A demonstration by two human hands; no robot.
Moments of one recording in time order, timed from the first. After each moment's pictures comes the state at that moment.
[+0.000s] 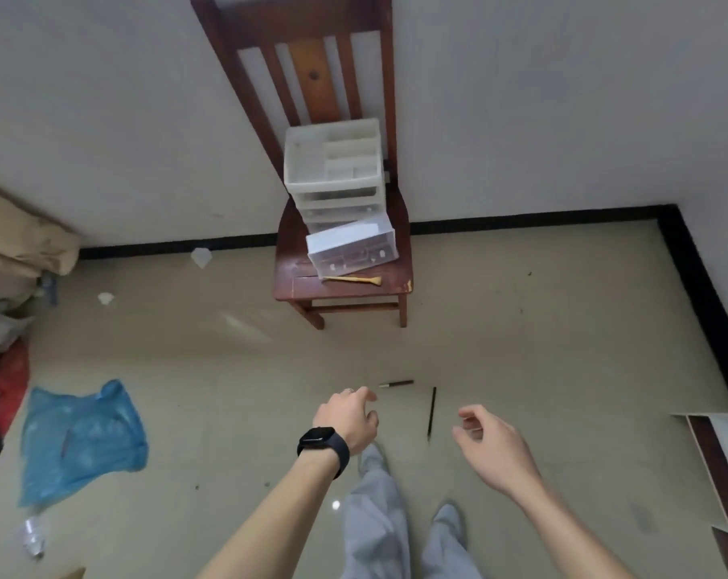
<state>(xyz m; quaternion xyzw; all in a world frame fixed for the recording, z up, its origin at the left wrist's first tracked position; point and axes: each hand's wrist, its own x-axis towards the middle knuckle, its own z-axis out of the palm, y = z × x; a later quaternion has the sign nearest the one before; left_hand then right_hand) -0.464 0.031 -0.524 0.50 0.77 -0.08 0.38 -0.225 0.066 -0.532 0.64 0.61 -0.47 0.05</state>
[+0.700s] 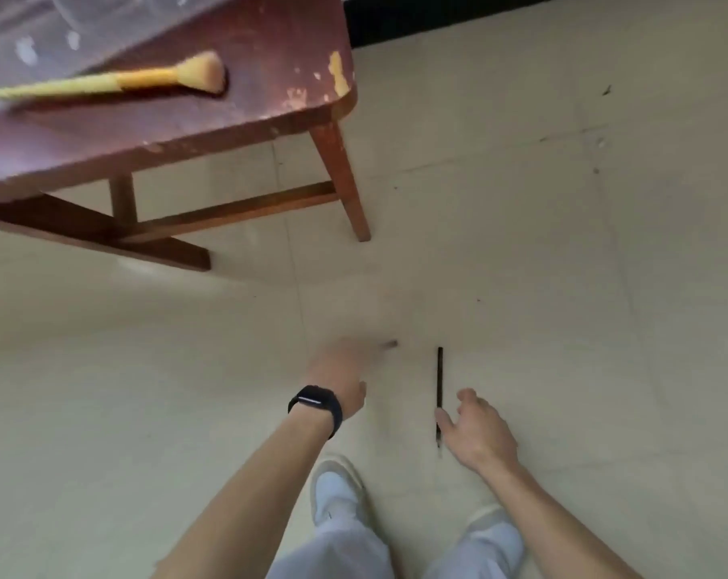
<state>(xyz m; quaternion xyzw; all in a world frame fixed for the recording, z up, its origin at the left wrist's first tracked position) -0.475 0.127 -1.086 0.59 0.67 -0.23 0.38 -0.251 0.101 -1.094 0.69 0.52 -0.45 0.22</state>
